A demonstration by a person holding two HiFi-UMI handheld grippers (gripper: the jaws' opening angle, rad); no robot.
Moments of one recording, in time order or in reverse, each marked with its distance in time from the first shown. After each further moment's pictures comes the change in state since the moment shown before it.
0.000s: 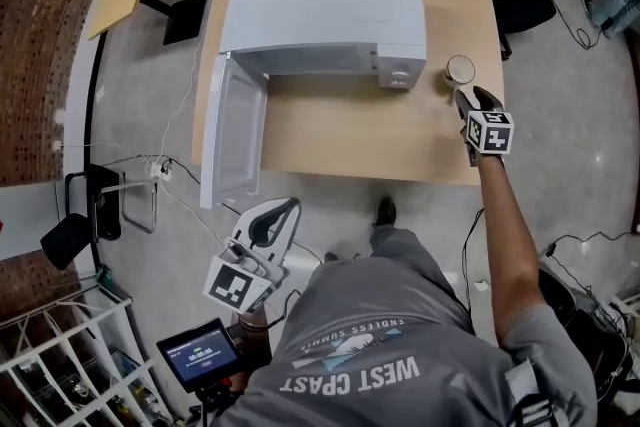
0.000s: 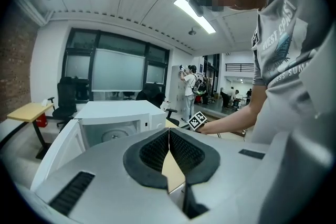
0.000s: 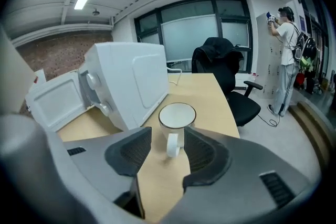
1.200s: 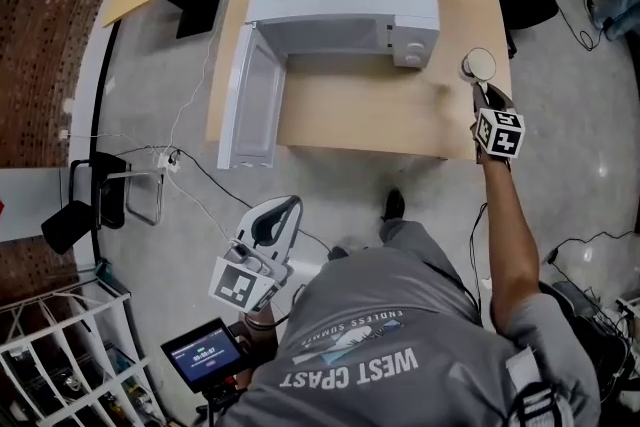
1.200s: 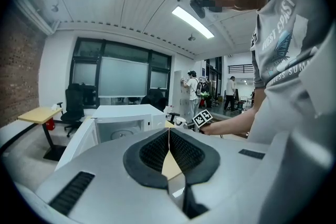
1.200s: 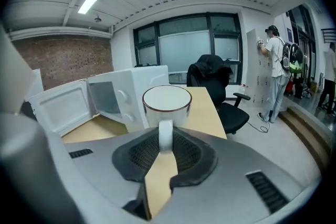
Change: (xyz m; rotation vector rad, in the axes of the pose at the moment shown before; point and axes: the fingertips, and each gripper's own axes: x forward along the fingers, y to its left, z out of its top) left arm -0.111 -0.035 -0.034 0.016 -0.067 0.059; right arm -0.092 0.058 -0.008 -0.014 -0.130 -0.099
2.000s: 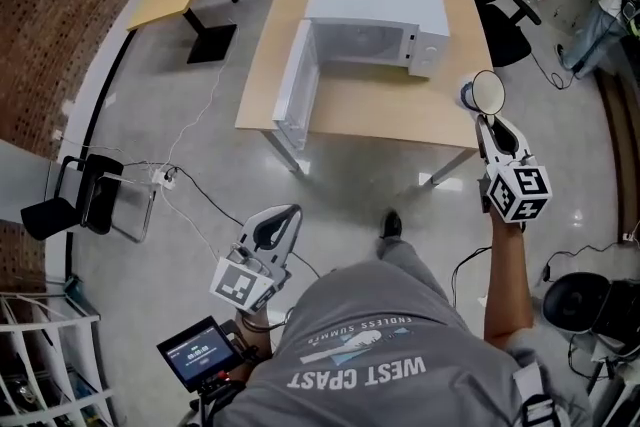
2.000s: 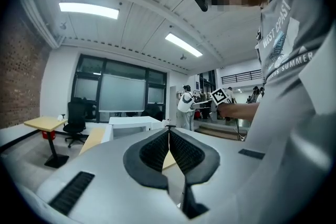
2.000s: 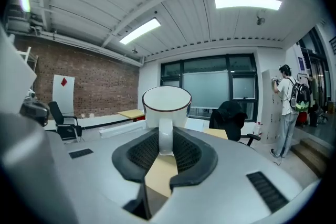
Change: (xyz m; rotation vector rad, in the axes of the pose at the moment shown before) left arm -0.262 -0.030 -0.029 0.033 -0.170 -0.026; right arm -0.351 0.255 0.104 -0.162 -0.339 0.141
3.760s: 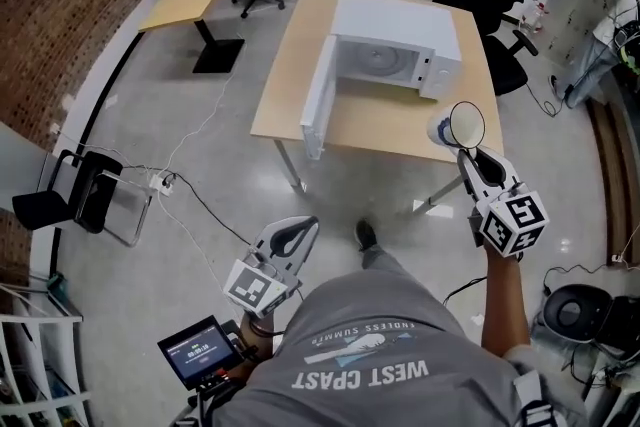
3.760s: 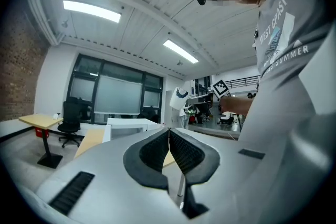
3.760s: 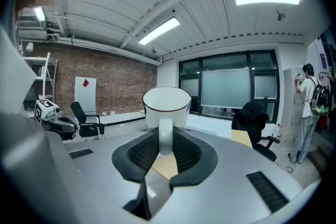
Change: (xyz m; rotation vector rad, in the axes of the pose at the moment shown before) left arm -0.057 -0.001 0.001 -0.034 -0.051 -0.055; right arm -0.039 0.139 0.048 -0.040 0.023 0.200
